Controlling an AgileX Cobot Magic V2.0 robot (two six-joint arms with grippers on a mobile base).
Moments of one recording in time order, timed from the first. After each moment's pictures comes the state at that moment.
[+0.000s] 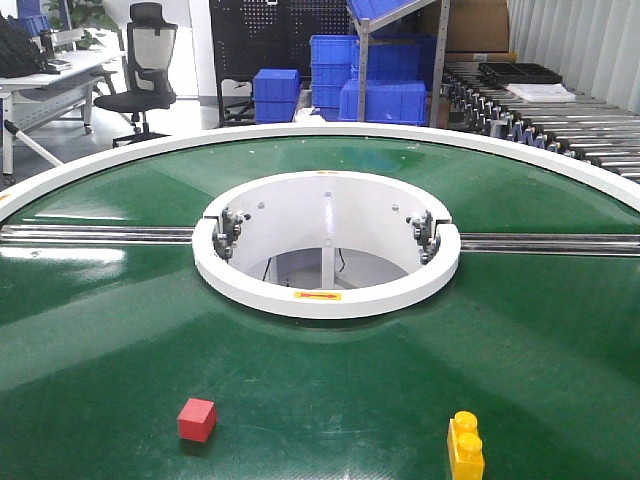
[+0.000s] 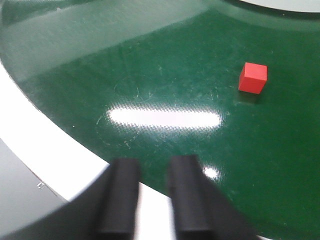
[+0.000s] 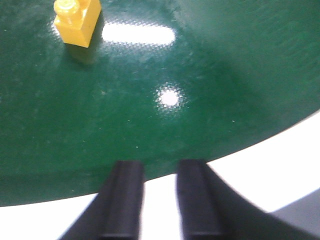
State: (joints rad) left arm 0.01 0.60 -0.58 0.01 0.66 -0.05; right arm -0.01 0.89 -0.67 0.01 0.80 -0.12
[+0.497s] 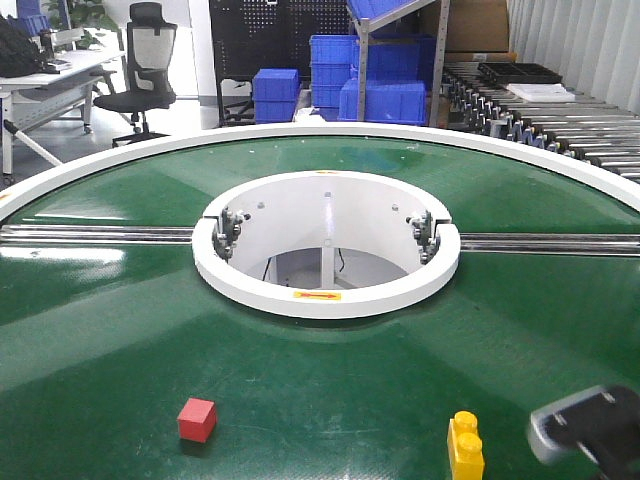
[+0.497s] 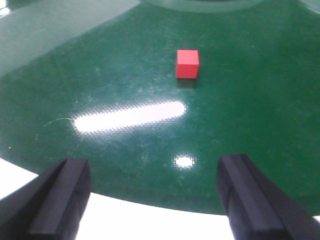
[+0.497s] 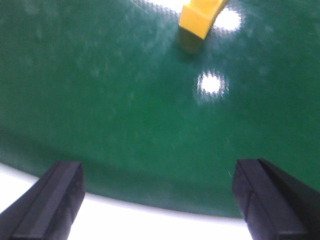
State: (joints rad) left arm -0.19 0.61 -0.58 -0.02 0.66 0.00; right arm 0.26 1.14 -0.74 0.08 0.75 -0.17
